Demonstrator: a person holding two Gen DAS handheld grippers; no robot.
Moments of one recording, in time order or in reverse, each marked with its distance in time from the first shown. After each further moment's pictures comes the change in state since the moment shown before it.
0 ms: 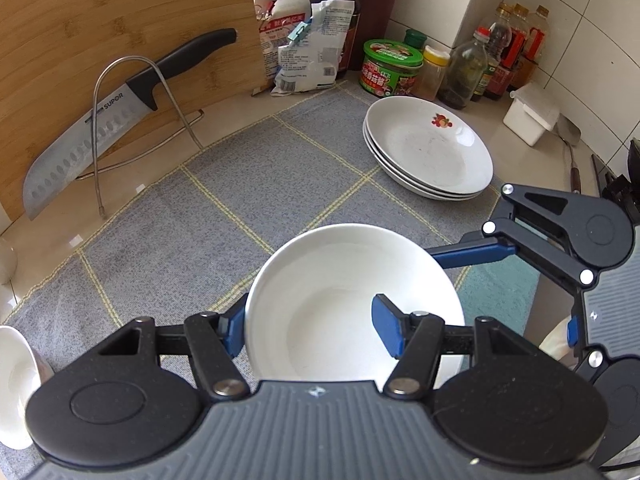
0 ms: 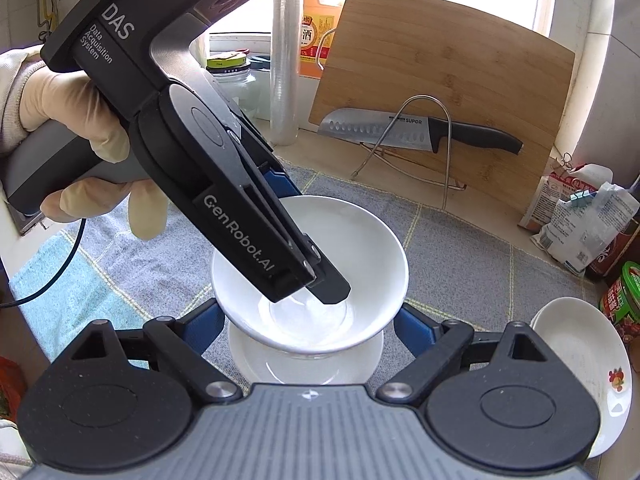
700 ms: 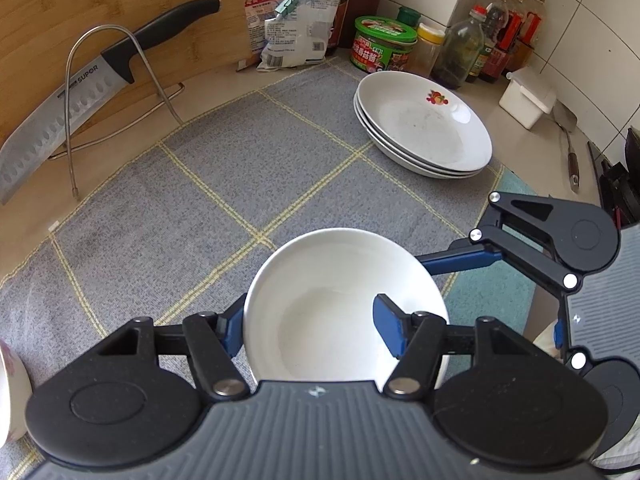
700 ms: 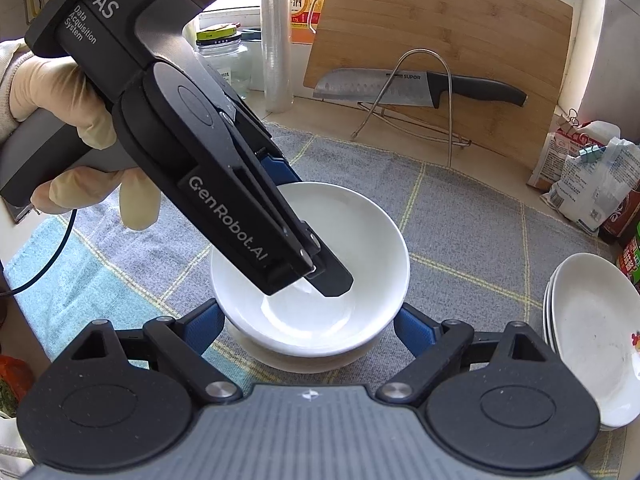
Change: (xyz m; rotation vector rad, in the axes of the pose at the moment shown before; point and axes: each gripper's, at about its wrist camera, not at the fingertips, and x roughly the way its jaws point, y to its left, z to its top) left arm 0.023 -0.003 -0.009 0.001 0.038 -0.034; right arm 0.021 -0.004 -0.020 0.046 0.061 0.015
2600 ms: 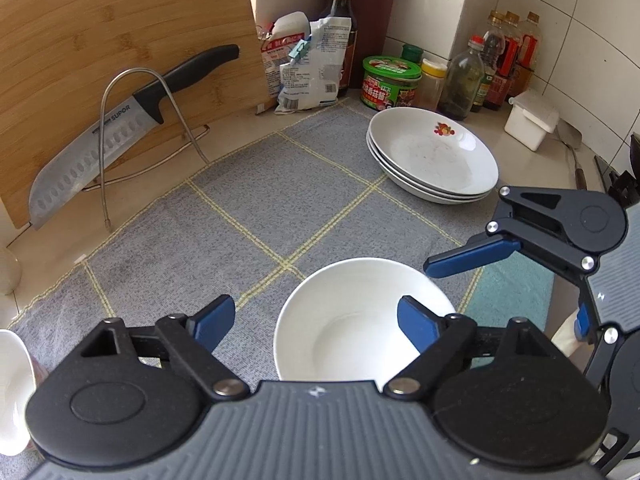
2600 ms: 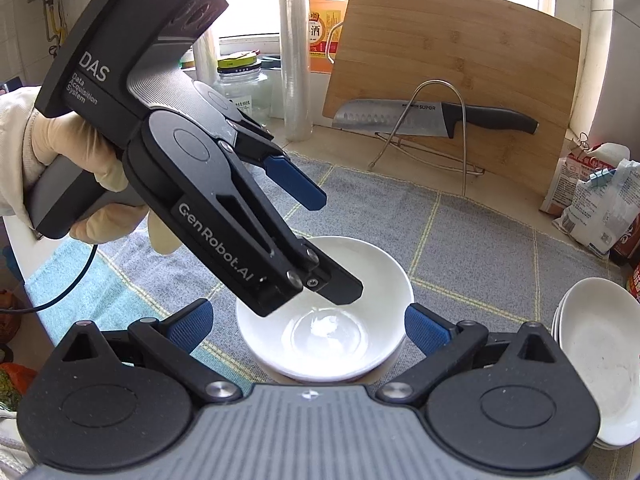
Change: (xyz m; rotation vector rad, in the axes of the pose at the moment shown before) left arm -0.021 0.003 -0.016 0.023 -0.153 0.078; right arm -0.012 0.002 0.006 -0.016 -0.072 0.057
